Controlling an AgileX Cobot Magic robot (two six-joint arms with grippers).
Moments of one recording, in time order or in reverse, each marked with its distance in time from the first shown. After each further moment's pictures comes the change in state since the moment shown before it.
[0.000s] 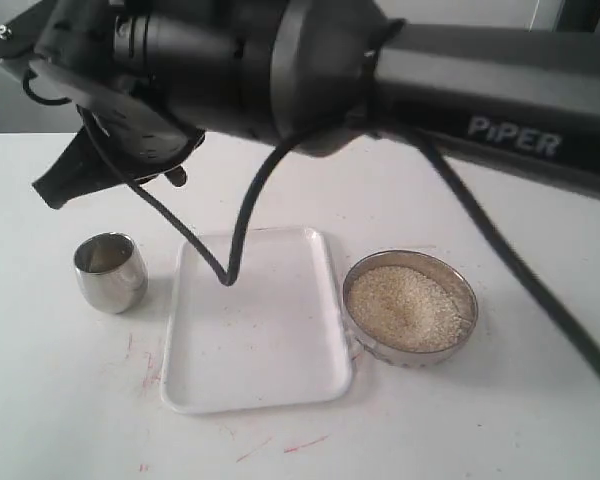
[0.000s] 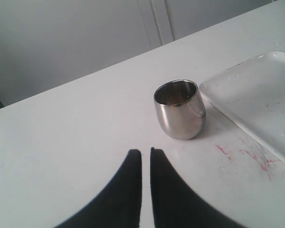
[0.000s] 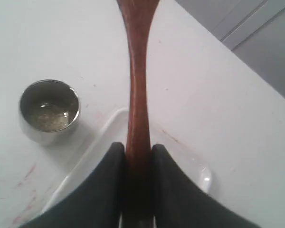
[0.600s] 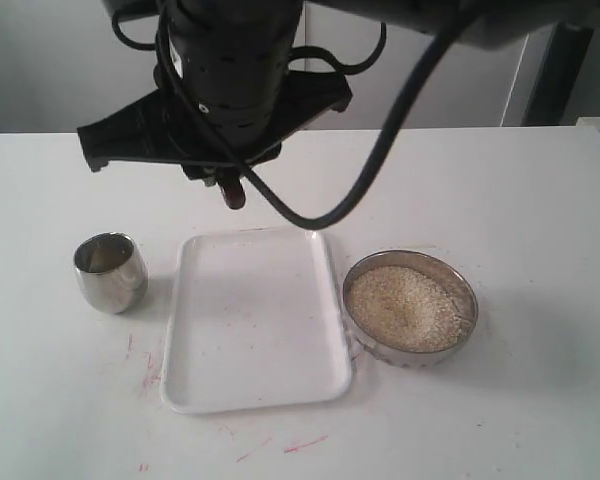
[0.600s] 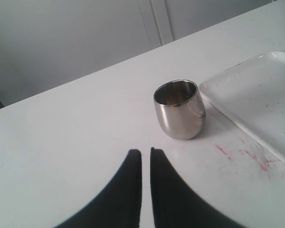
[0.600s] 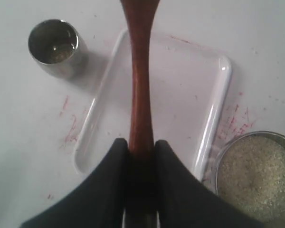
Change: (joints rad) left arm 0.000 0.000 0.000 0.000 0.000 0.000; right arm -0.059 -0.157 0.044 0.281 0.250 0.113
